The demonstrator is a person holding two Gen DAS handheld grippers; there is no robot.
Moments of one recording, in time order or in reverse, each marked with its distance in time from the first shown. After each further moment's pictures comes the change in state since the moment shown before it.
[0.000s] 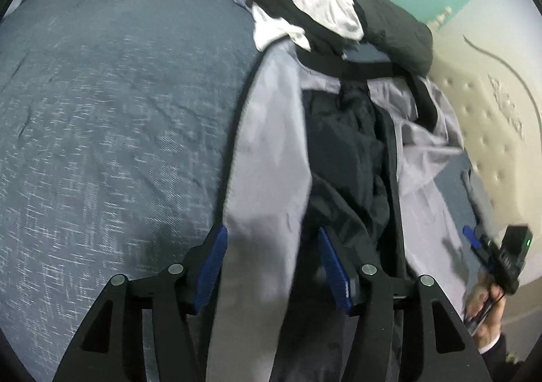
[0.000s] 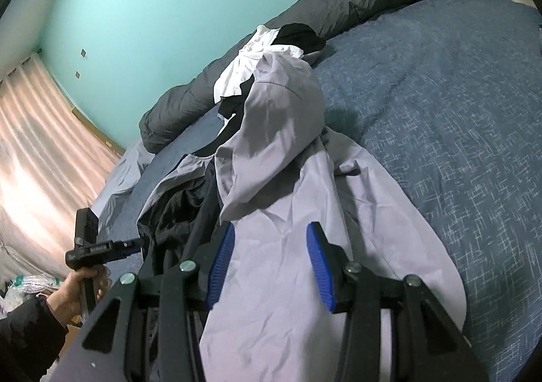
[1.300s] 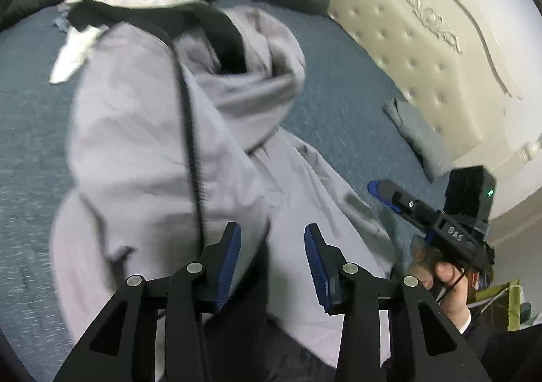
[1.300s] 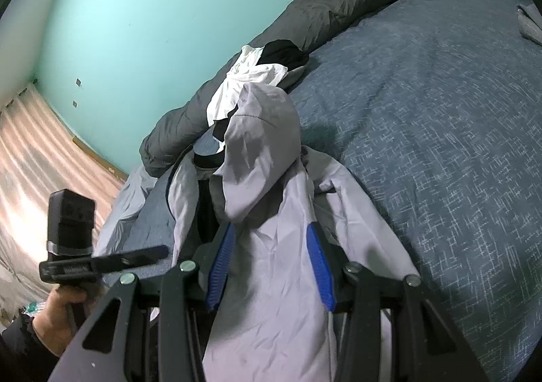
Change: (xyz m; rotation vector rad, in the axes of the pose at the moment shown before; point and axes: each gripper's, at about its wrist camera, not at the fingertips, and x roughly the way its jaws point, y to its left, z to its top) left arm 0.017 -0.203 0.005 0.267 0.087 -0.191; right arm -0.026 -0.022 0.011 0.097 -0.055 0.018
